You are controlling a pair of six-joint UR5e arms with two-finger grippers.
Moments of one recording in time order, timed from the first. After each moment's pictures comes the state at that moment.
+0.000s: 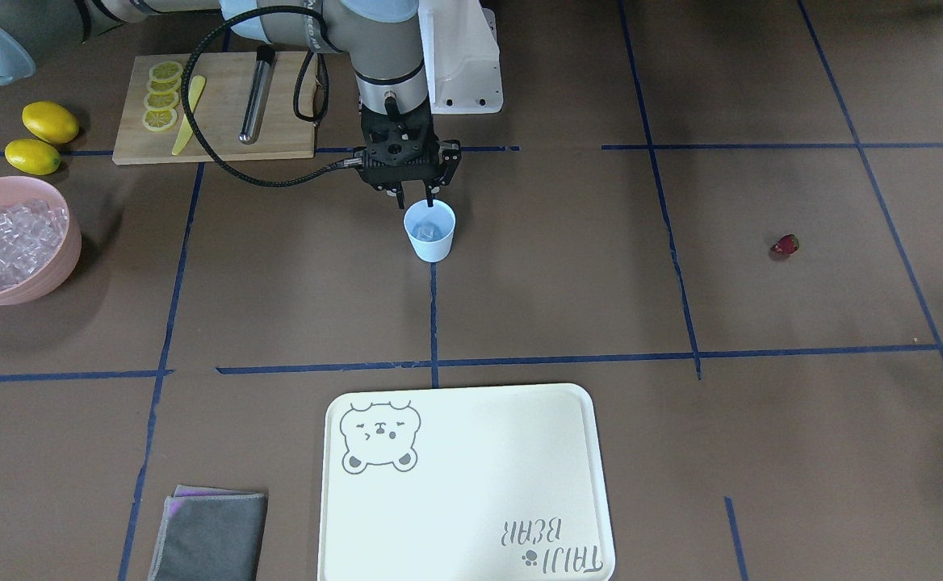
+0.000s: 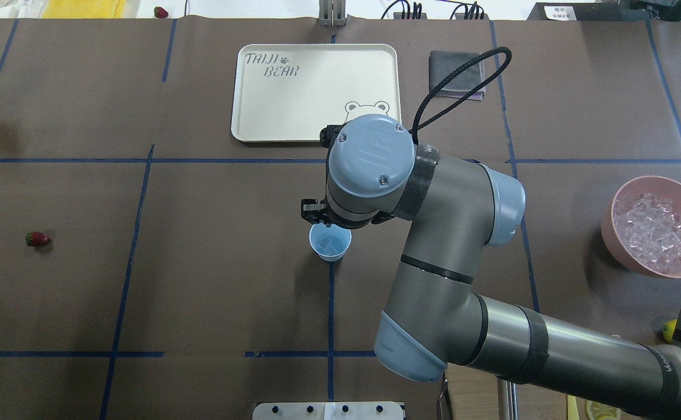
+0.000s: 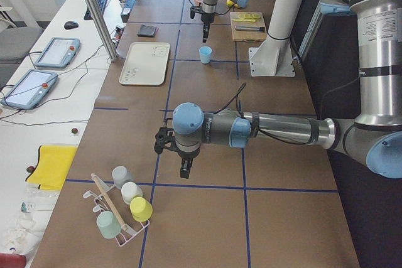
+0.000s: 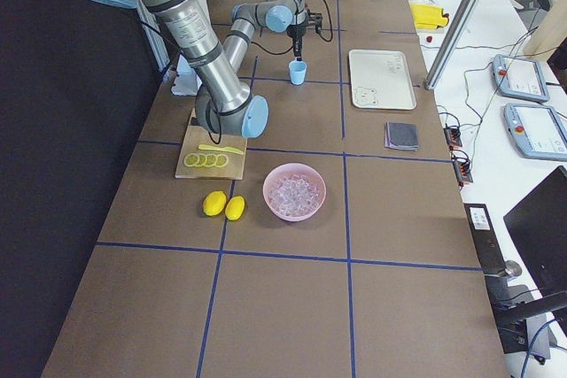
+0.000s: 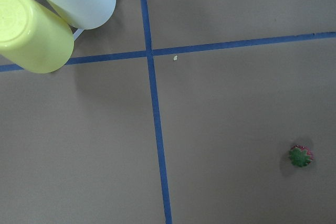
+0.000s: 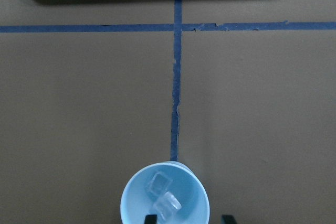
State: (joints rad) left arm -1.56 -1.41 -1.81 -1.61 -2.43 0.02; right arm 0.47 -0.80 1.78 -1.71 1.79 1.25
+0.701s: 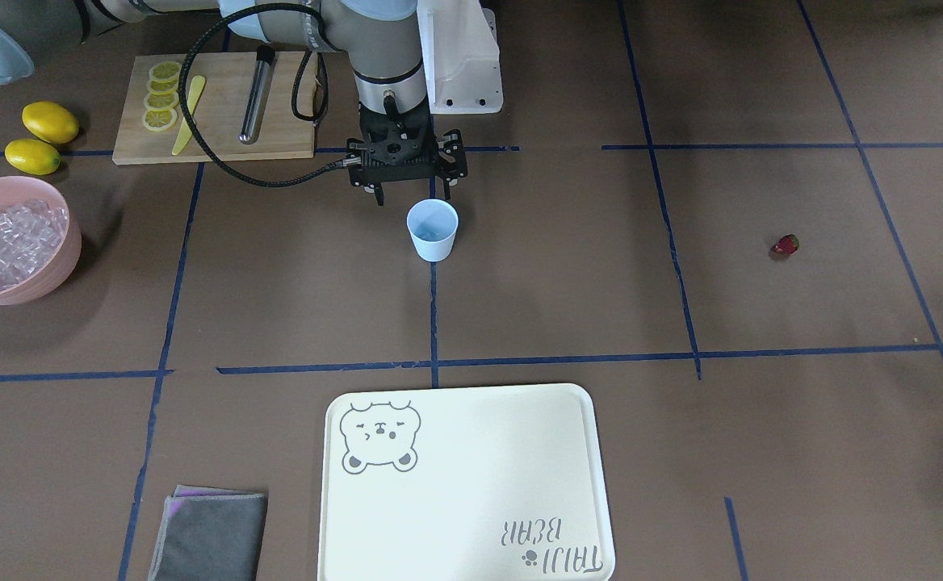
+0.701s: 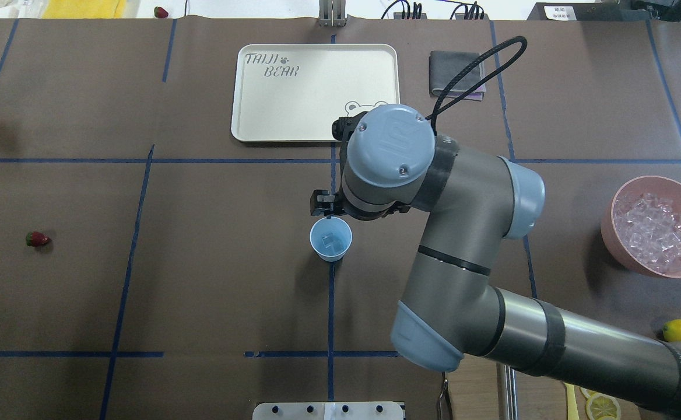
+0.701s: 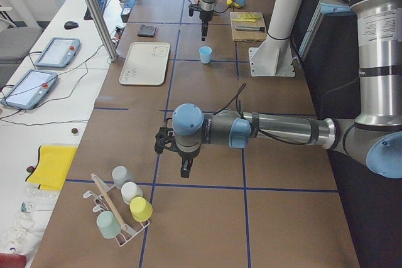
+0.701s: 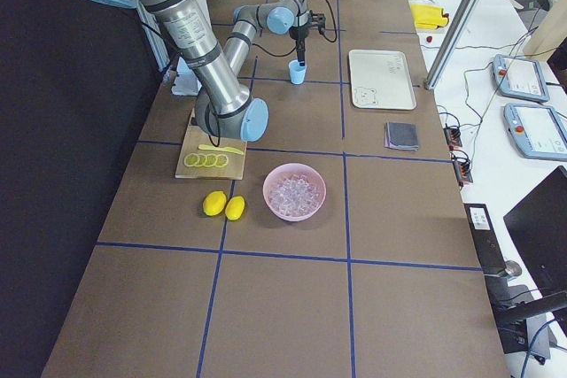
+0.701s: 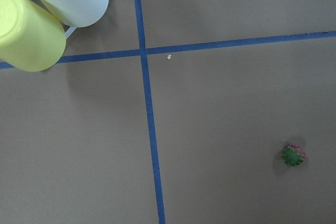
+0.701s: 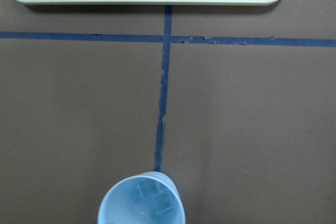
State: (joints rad) left arm -1.55 -1.41 -1.81 -1.61 -2.44 0.02; right arm 0.51 -0.86 1.83 -1.71 1.80 1.16
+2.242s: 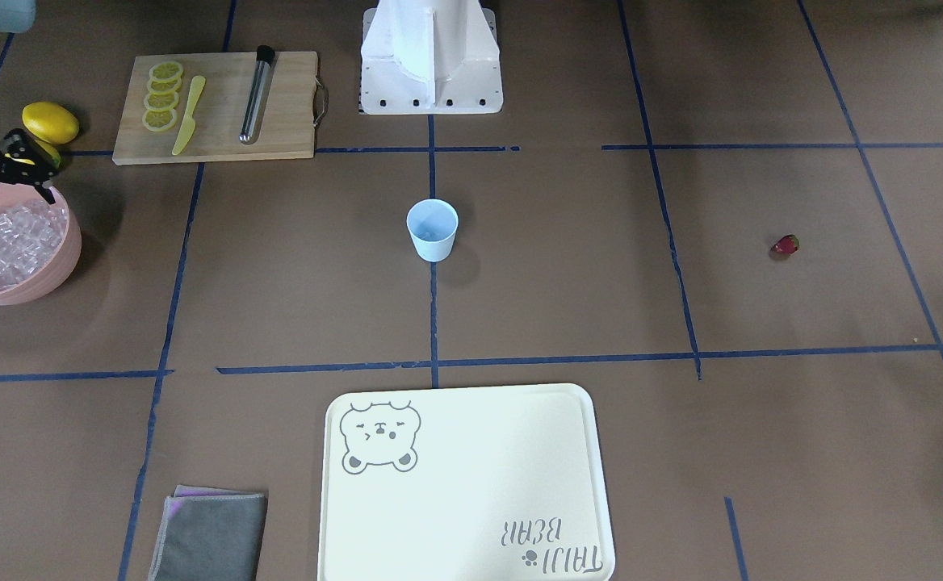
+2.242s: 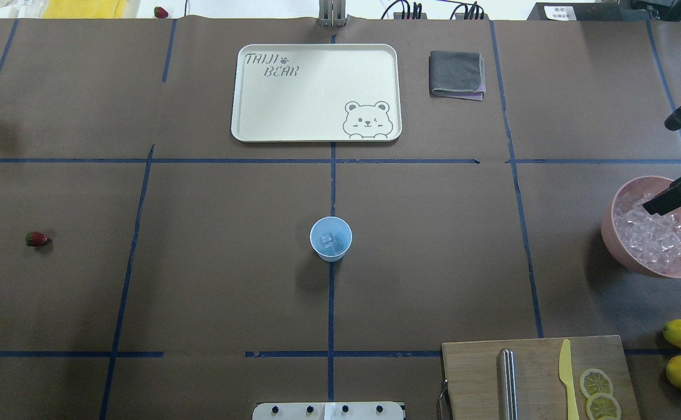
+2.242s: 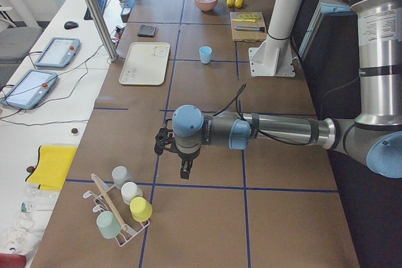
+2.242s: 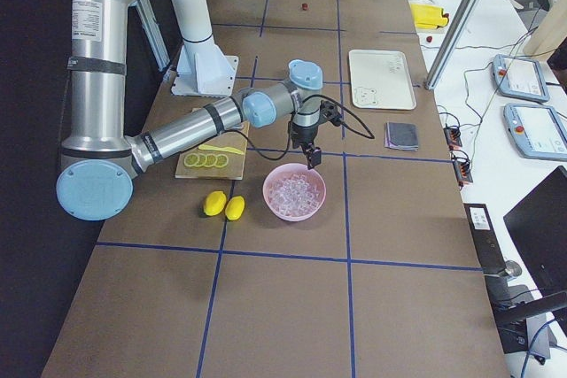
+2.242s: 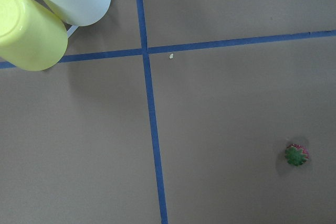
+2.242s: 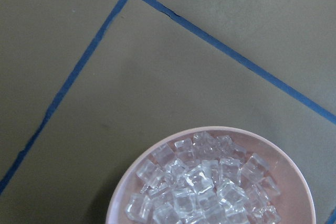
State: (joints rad) left arm -1.56 -1.41 -1.79 -1.62 -2.44 0.02; right arm 1.09 -1.68 2.04 -1.51 2.17 0.08
